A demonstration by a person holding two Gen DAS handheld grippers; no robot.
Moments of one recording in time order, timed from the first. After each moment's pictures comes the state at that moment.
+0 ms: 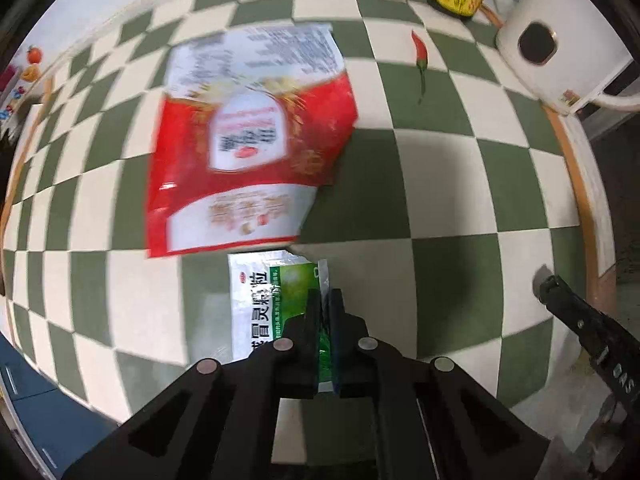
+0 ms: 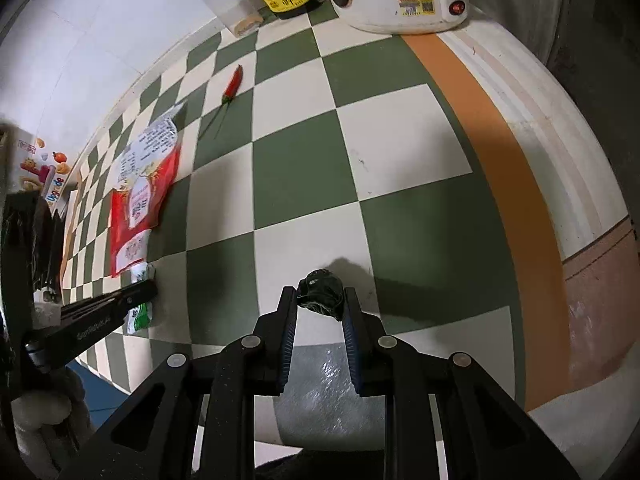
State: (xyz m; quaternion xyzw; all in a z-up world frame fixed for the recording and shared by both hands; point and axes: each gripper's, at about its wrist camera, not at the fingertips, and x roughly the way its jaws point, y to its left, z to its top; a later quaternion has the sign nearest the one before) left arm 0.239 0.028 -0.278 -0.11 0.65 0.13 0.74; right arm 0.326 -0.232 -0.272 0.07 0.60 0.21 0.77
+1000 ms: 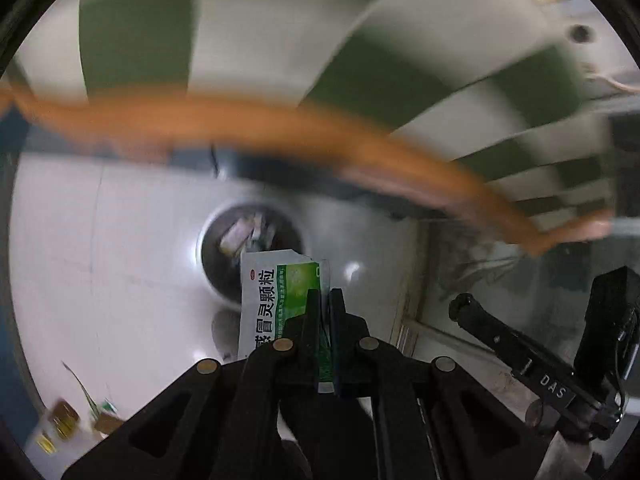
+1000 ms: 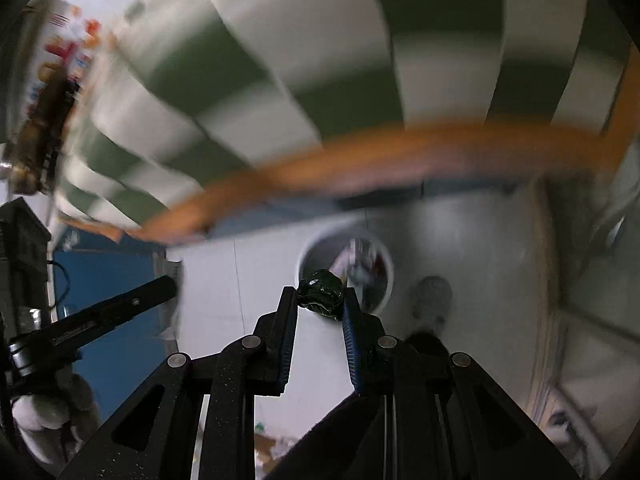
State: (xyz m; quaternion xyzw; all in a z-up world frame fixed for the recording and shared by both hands) left arm -0.018 0.062 -0.468 -0.33 0.67 0.10 0.66; right arm 0.024 -0.150 -0.448 0.05 0.70 0.24 0.67
